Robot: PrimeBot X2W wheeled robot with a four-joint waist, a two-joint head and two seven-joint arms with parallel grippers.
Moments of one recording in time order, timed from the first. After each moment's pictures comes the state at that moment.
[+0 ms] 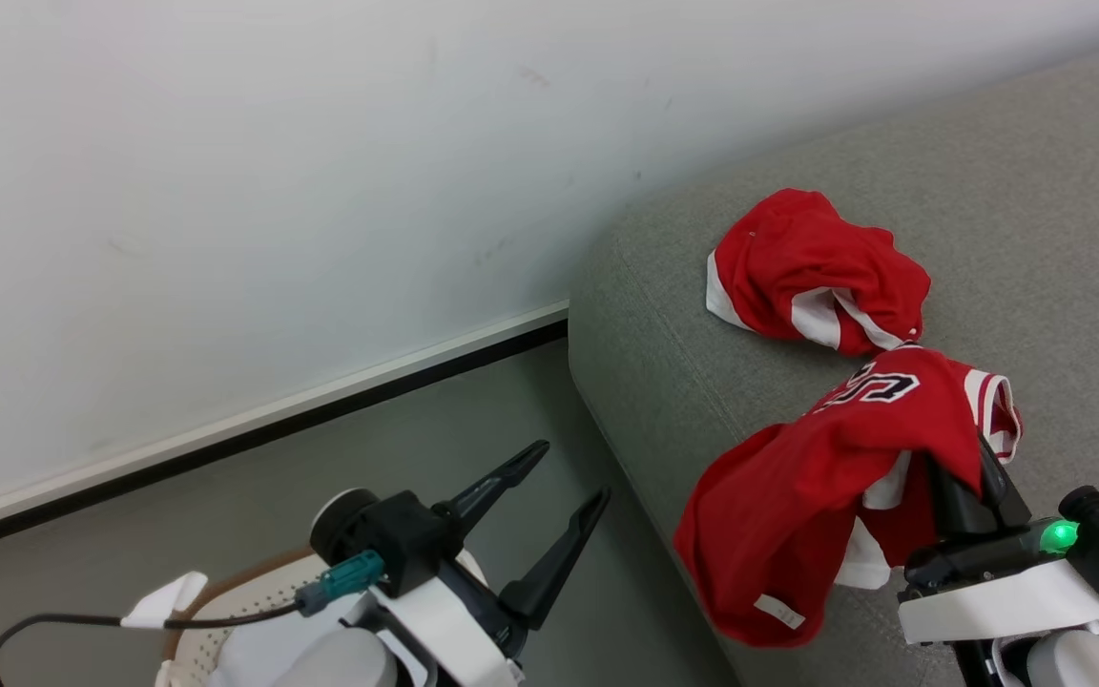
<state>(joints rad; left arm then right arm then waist) -0.42 0.30 -0.73 0.21 -0.47 -0.13 -0.26 -0.22 -0.14 0.18 0.13 0.40 0.13 -0.26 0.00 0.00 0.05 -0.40</state>
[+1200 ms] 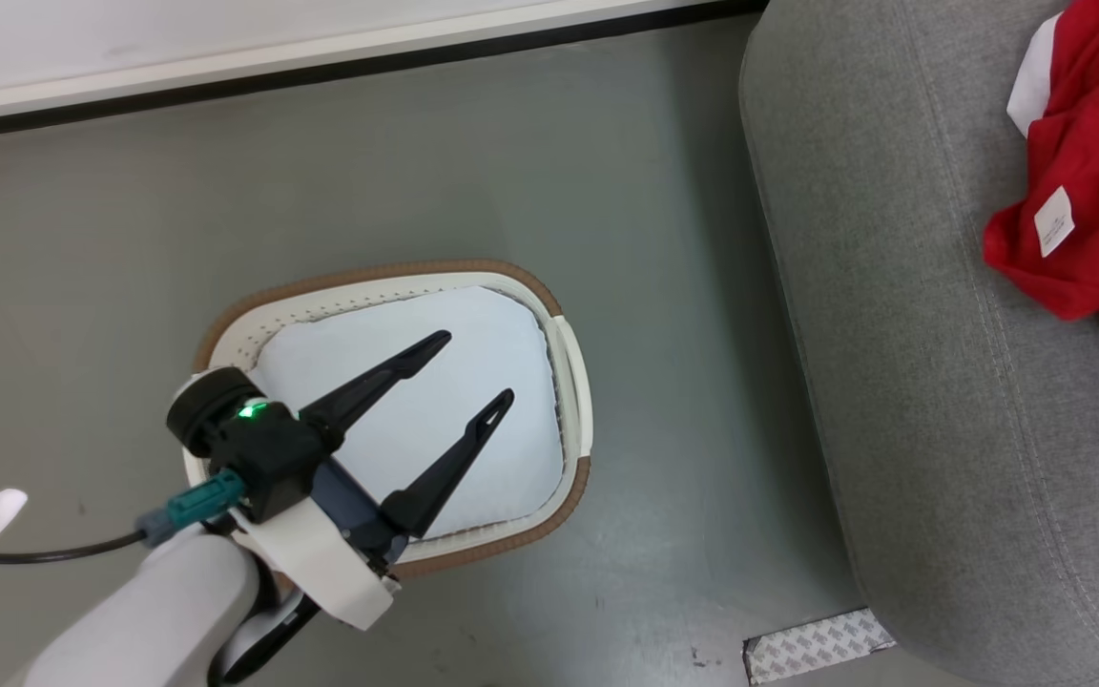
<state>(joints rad) -0.59 0.61 -0.79 0.02 -0.53 -0.13 -0.26 -0.82 -0.28 -0.44 0.61 0.08 0.13 0.00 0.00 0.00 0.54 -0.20</state>
